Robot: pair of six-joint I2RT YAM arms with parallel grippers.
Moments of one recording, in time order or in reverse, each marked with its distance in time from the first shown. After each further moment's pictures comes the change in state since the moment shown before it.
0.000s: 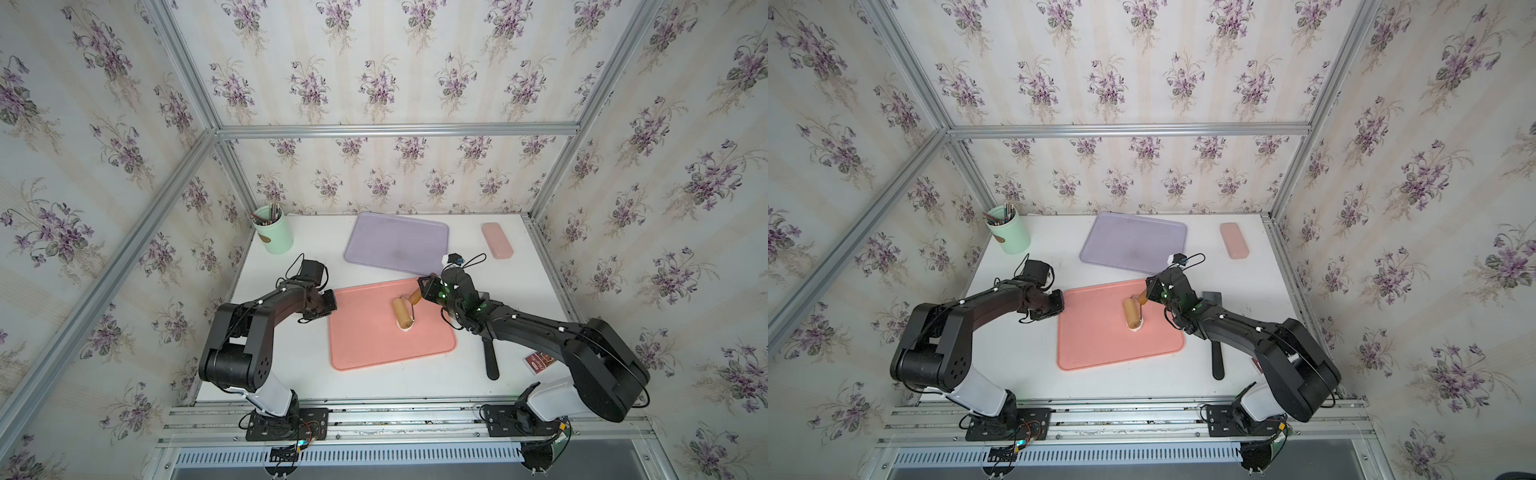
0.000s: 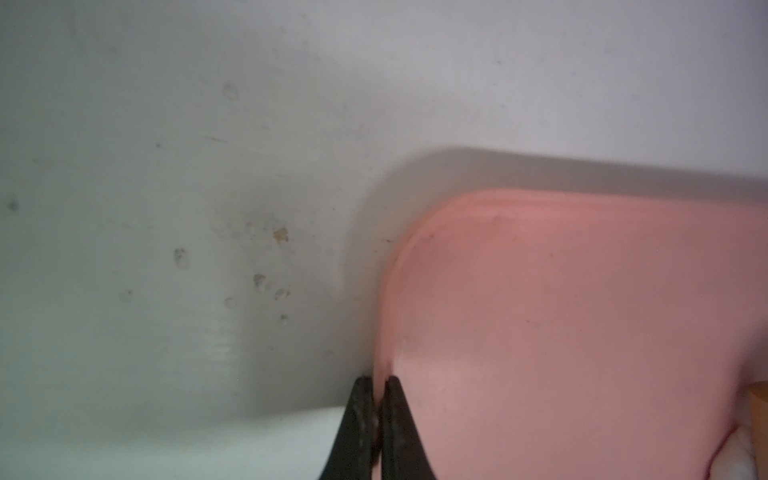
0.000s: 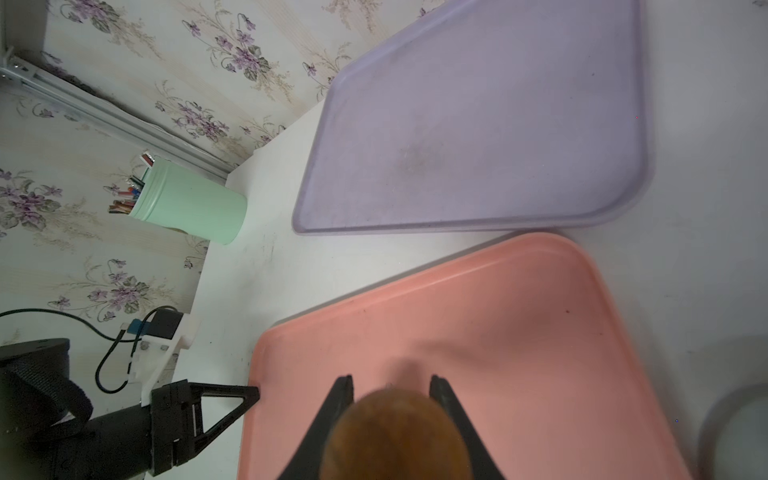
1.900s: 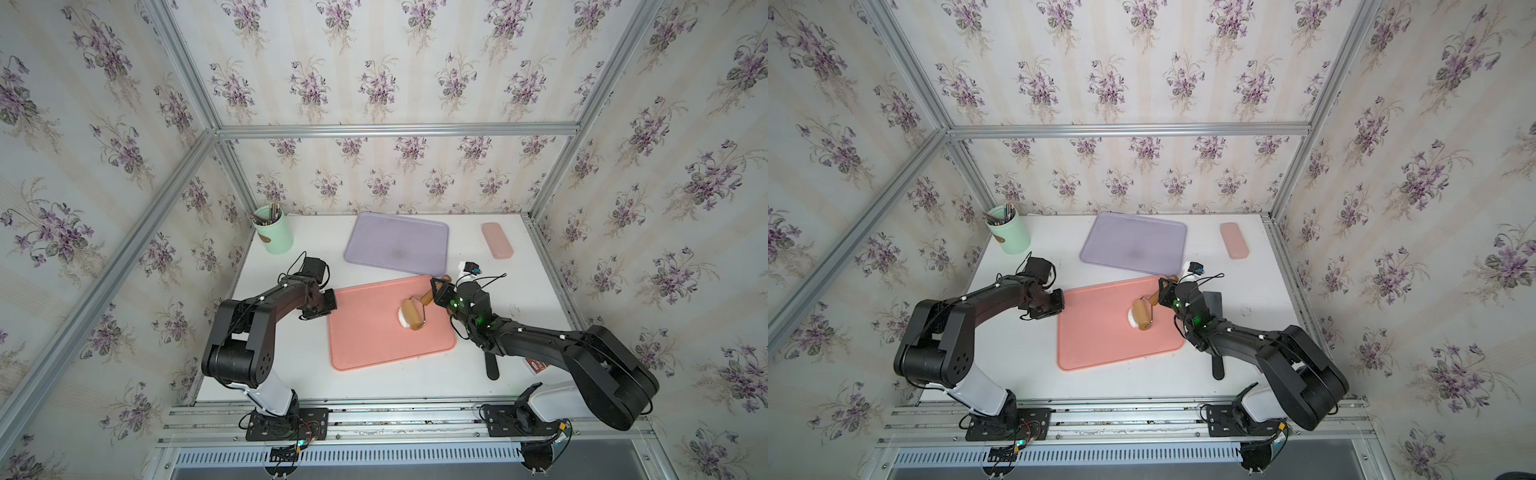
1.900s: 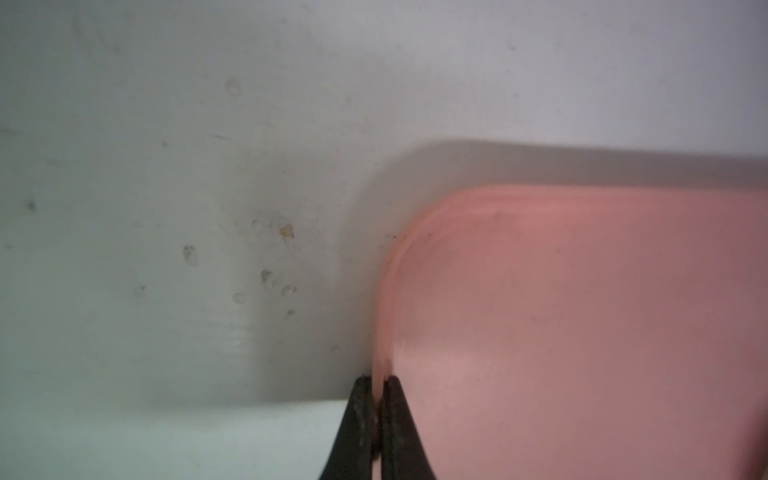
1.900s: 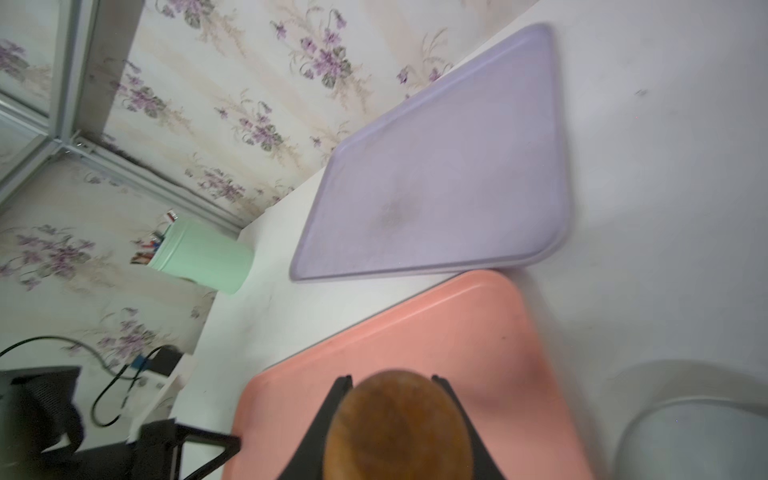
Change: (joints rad) left arm -0.006 0.022 0.051 -0.080 -0.030 0.025; right arm -0.077 -0.089 -0.239 0.275 0.133 -0.058
